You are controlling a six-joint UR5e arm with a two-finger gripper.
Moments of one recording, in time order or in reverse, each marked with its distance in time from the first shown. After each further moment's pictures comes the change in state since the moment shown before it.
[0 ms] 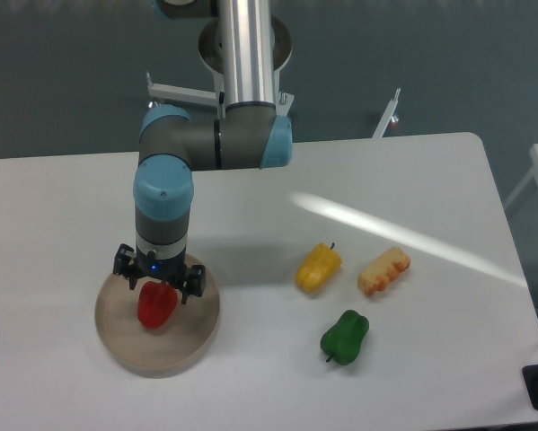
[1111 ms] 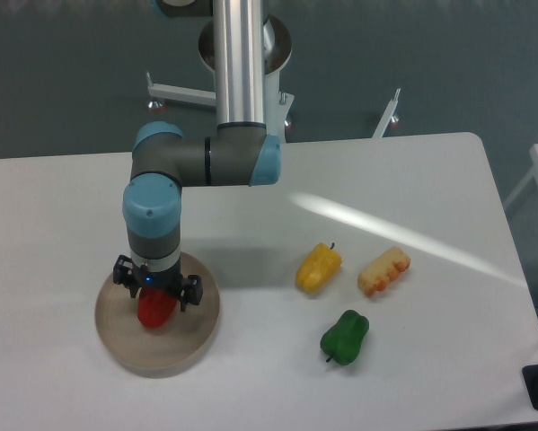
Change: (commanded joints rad) arm -0.029 -0.035 -0.006 0.023 0.057 0.000
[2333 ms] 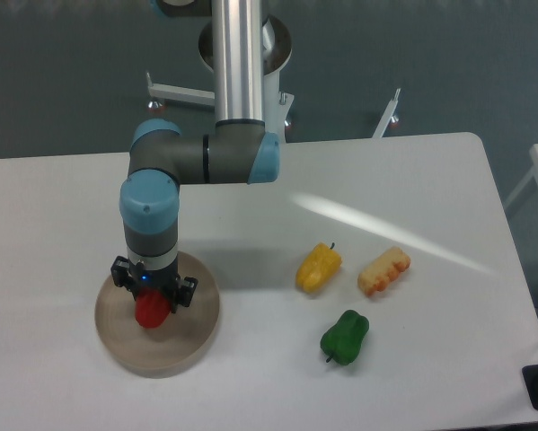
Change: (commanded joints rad) arm 0.035 0.060 0.023 -0.017 -0.008 0.122
